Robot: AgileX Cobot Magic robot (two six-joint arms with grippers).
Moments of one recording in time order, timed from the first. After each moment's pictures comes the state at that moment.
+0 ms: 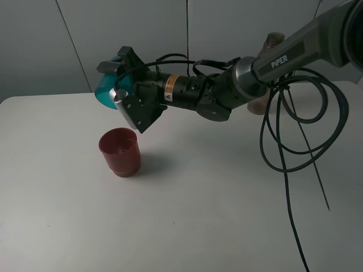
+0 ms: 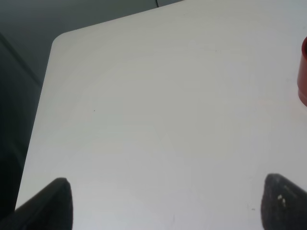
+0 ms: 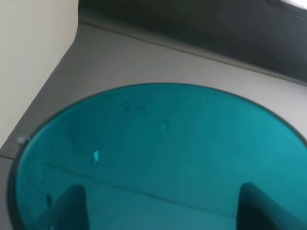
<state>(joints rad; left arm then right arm) 0.07 0.00 -0.52 0.02 1.10 0.23 0.66 2.24 -1.29 -0.64 -0.88 -1.40</state>
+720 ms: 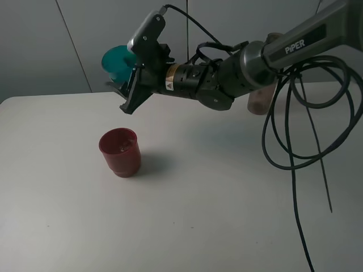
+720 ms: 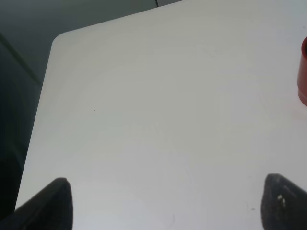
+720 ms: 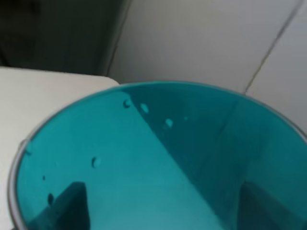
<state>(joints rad) 0.07 0.00 -0.52 0.02 1.10 0.23 0.65 2.16 -1.29 -0.58 -0.66 0.18</state>
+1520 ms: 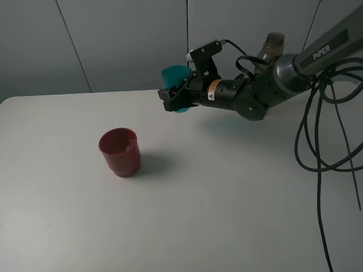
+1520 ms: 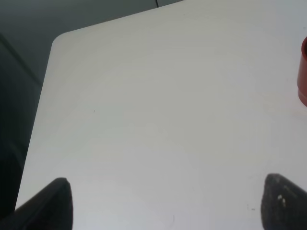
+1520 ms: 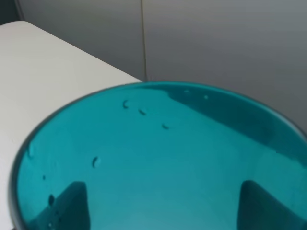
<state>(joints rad) 0.07 0.00 -0.52 0.02 1.10 0.23 0.48 2.19 -1.14 -0.51 -0.65 0.37</state>
